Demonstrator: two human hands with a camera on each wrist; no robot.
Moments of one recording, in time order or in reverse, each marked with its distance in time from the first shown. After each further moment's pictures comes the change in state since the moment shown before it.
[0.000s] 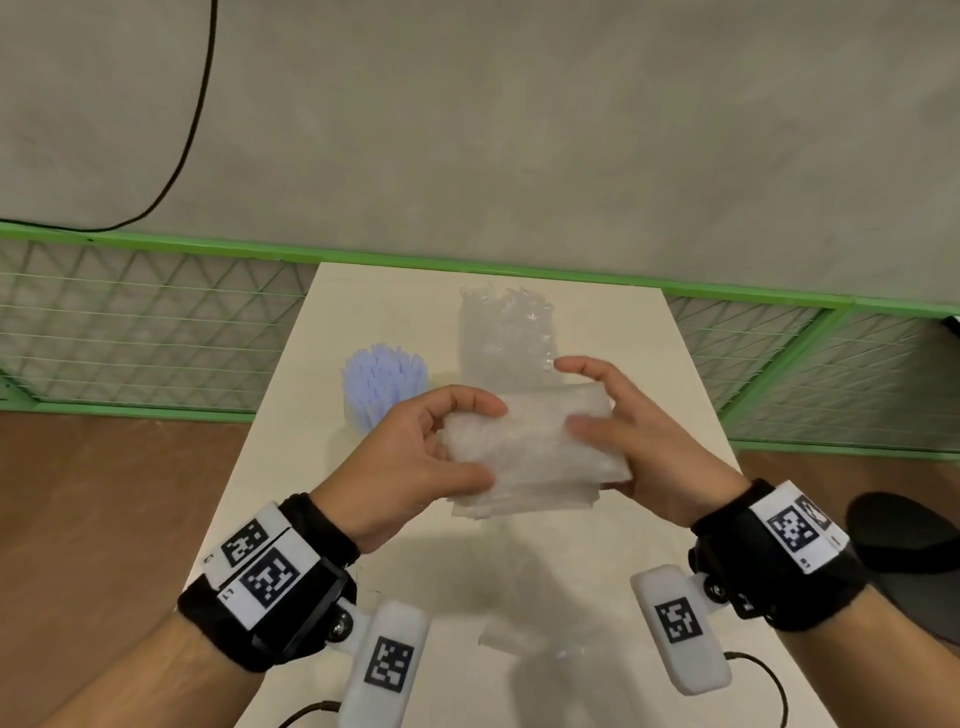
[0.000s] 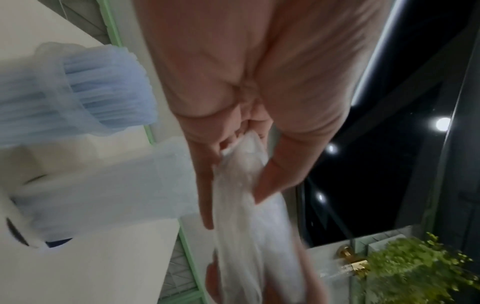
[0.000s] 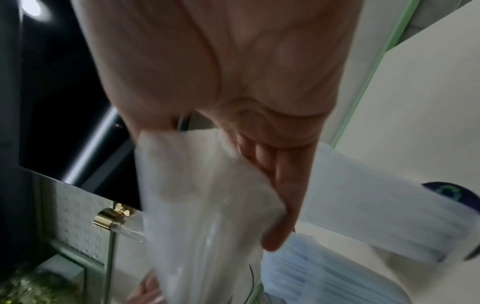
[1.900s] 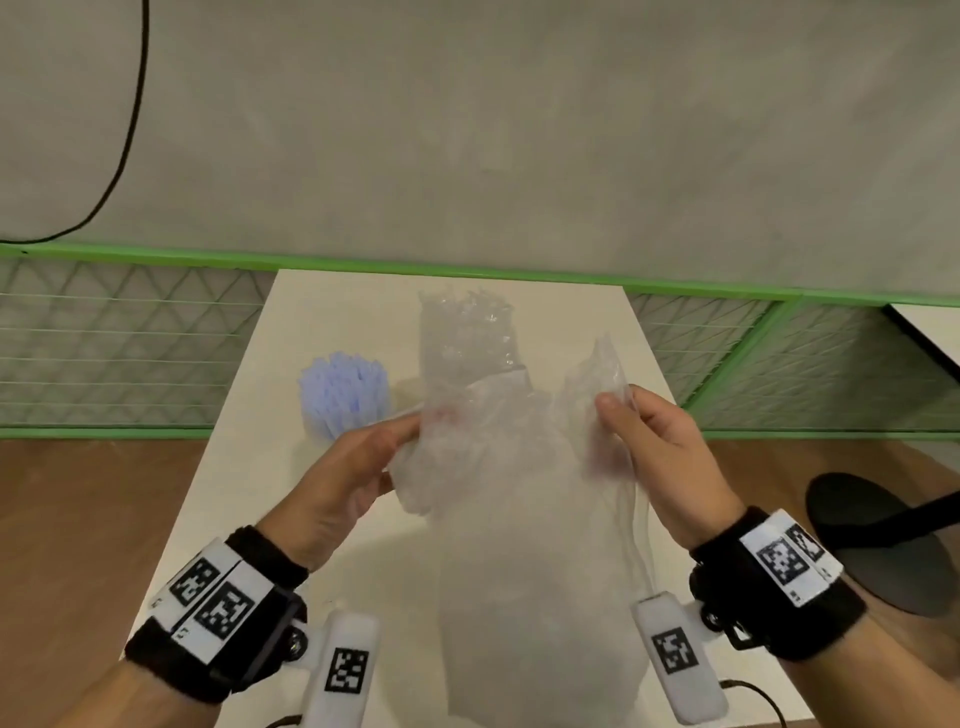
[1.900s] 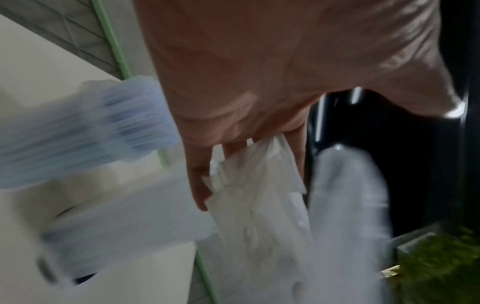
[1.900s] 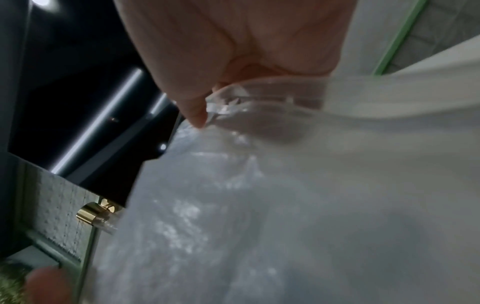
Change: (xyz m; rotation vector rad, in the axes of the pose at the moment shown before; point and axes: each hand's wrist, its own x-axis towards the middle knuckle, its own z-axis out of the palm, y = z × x) left_hand 0.004 -0.023 -0.017 0.040 -0.099 0.080; right_hand -0.028 0.012 -0.017 -0.239 0.471 -0.276
